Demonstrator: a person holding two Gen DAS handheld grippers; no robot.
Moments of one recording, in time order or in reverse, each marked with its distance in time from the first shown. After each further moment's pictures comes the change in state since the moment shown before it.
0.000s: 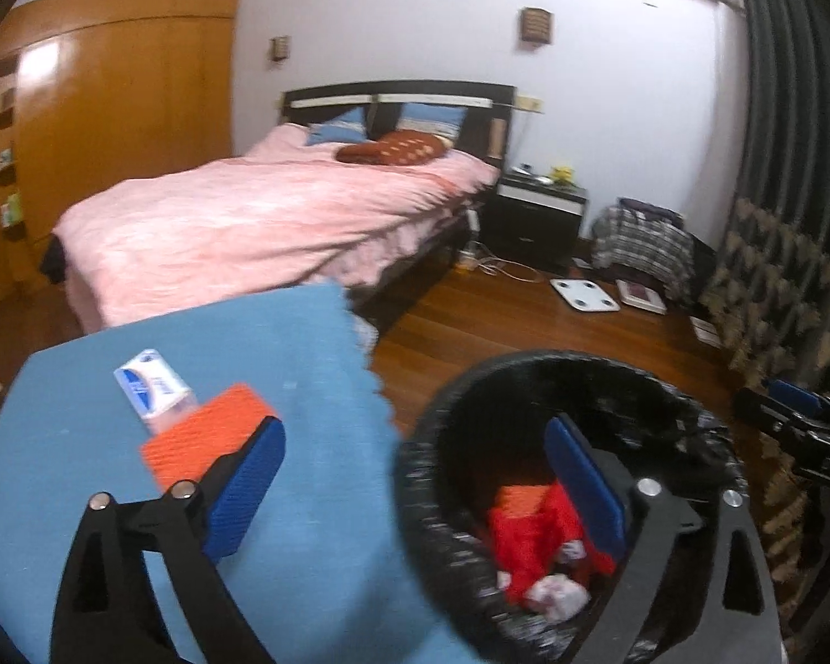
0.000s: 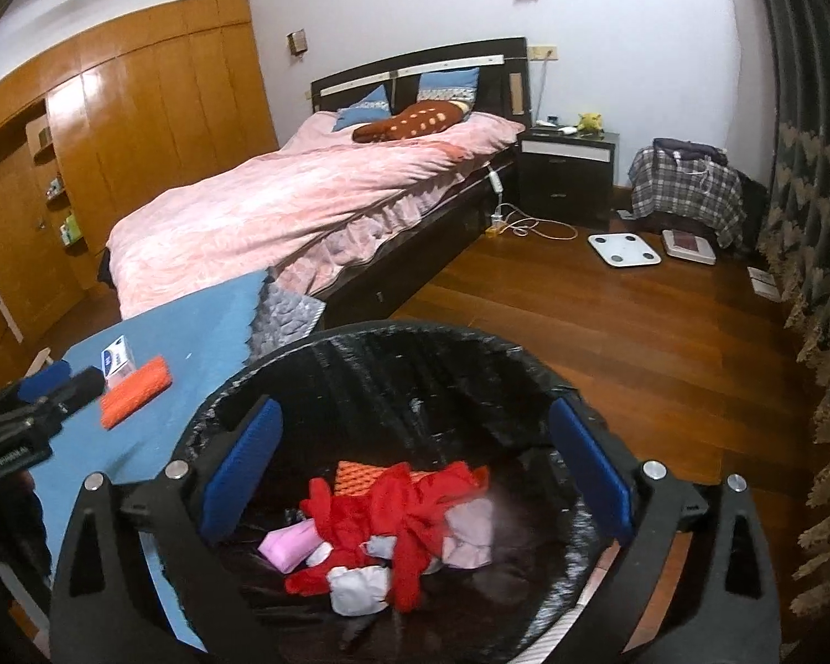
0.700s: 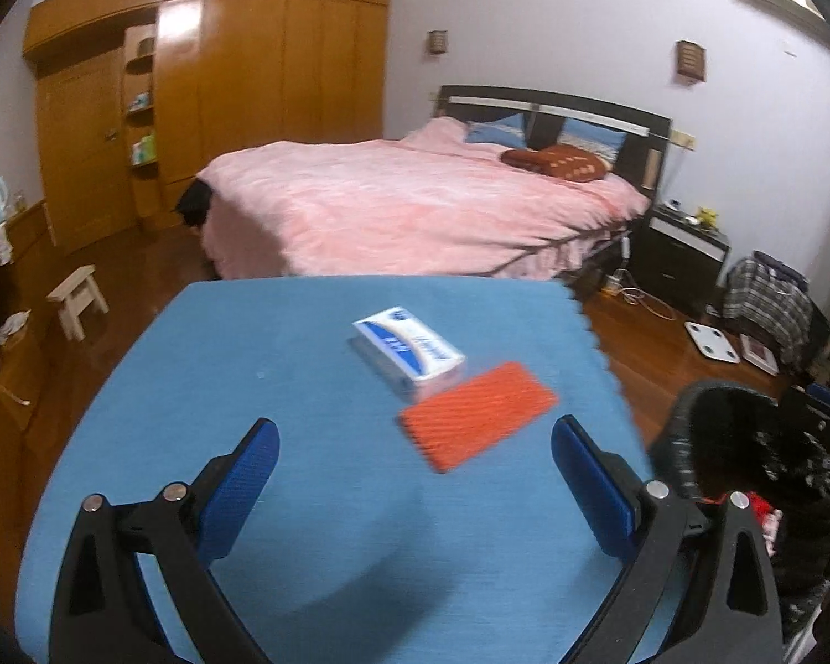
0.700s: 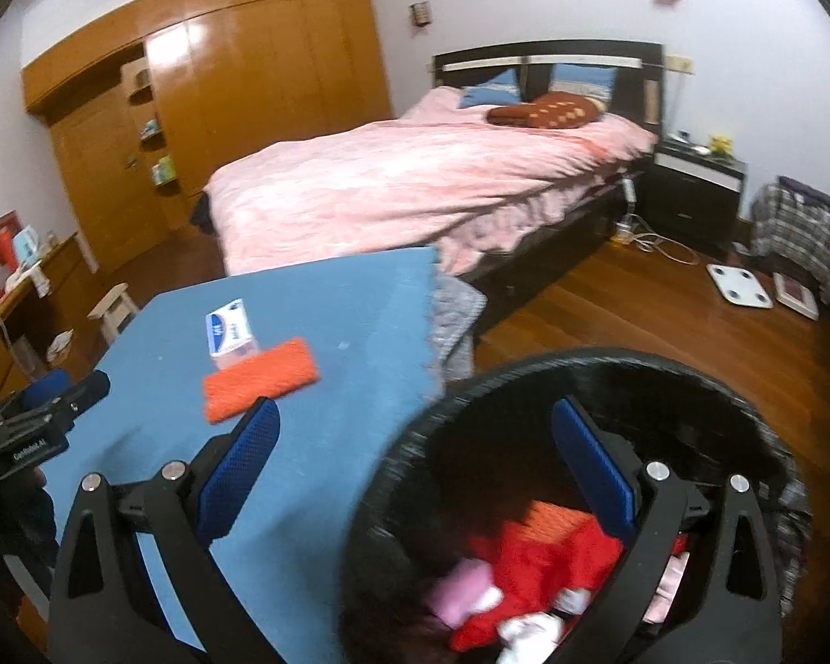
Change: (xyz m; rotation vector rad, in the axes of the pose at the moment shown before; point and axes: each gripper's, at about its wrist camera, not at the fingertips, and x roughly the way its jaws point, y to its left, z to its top) left arm -0.032 0.165 -0.031 -0.203 0.004 0.307; right arm 0.064 0.171 0.023 -0.175 0.061 0.252
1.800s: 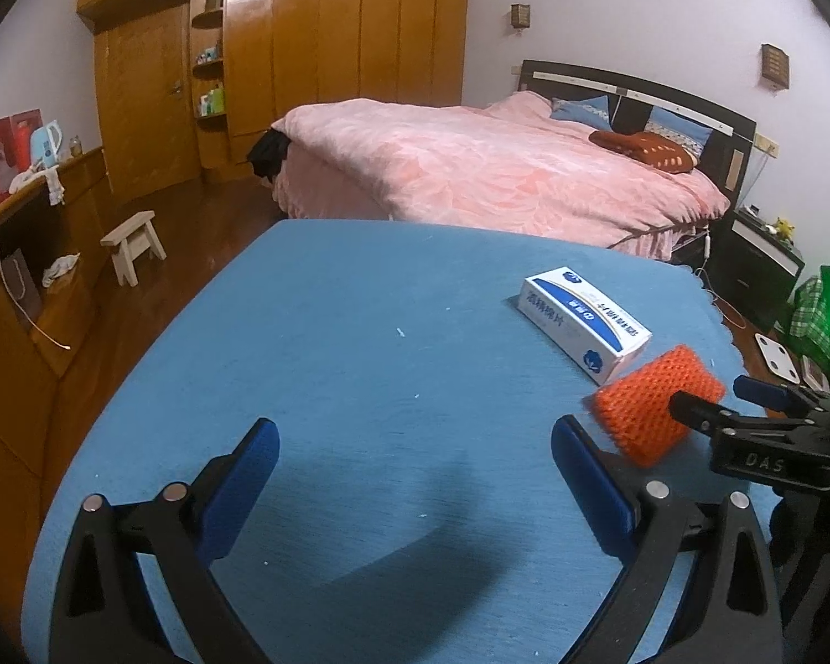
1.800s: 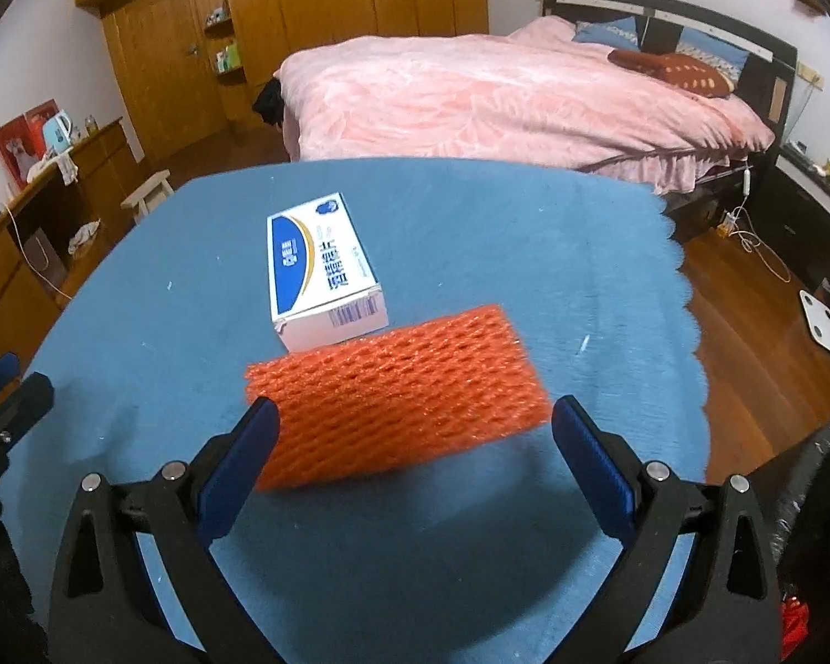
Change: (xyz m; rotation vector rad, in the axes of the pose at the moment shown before) left arm 0.052 0.103 -0.024 -0.102 0.079 0.142; right arm 0.180 0.127 -0.003 -0.187 0.231 0.093
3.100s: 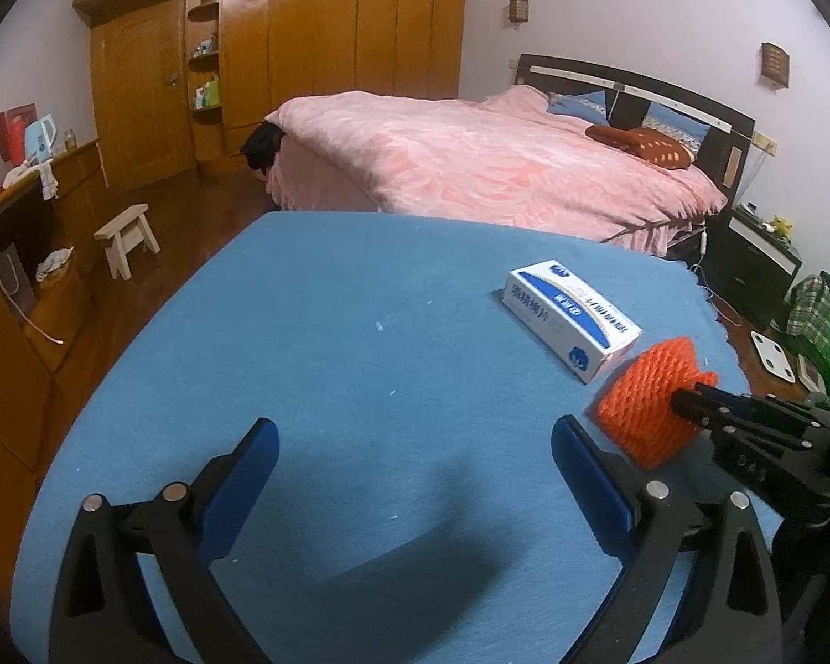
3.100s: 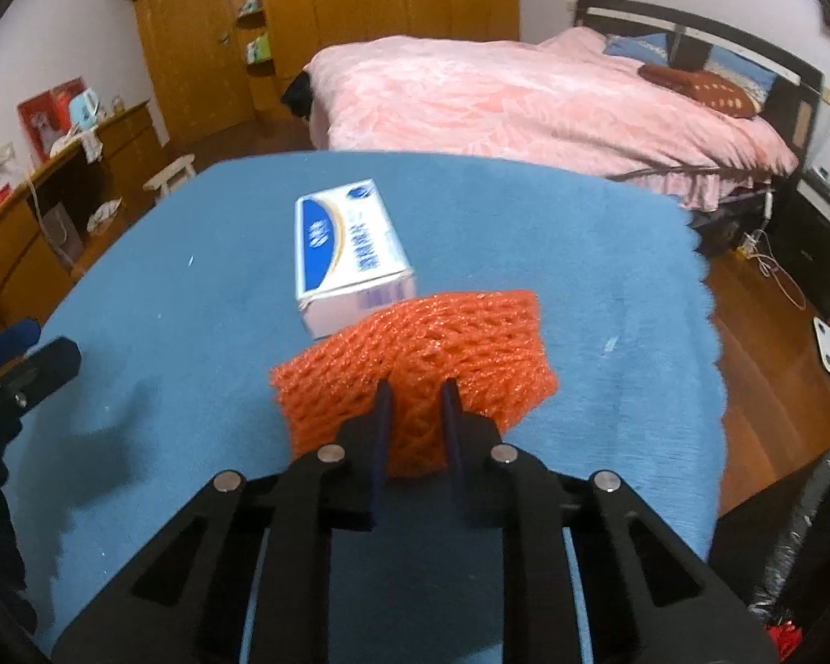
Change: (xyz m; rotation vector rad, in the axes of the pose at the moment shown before) left arm 0.006 -0.014 0.001 0.003 0.015 -0.019; right arm -0.009 -0.001 -0.006 -0.035 -0.032 0.037
